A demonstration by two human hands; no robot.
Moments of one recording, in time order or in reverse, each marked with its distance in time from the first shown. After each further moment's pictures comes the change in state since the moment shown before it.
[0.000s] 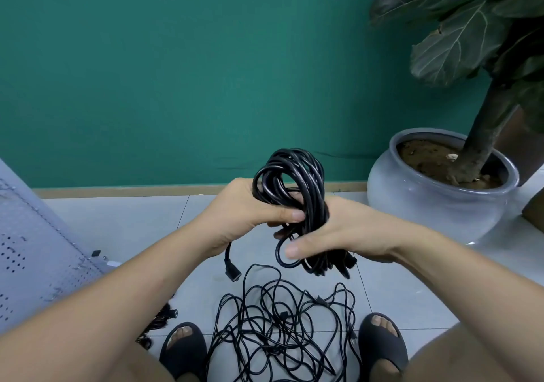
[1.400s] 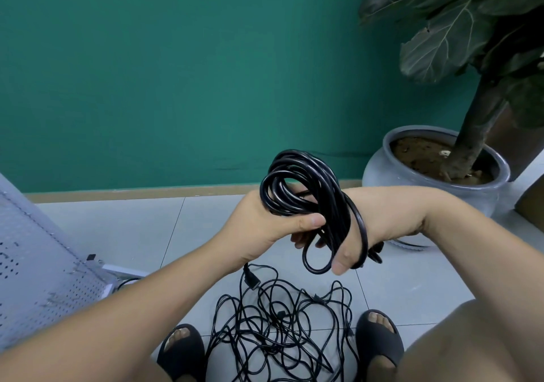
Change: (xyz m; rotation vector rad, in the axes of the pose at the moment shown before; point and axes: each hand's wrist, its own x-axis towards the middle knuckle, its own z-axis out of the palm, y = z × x) left_hand 0.001 -0.003 0.043 -0.142 -0.106 0.226; right_hand -0.023 -0.012 -0.049 -0.348 -0.255 0.075
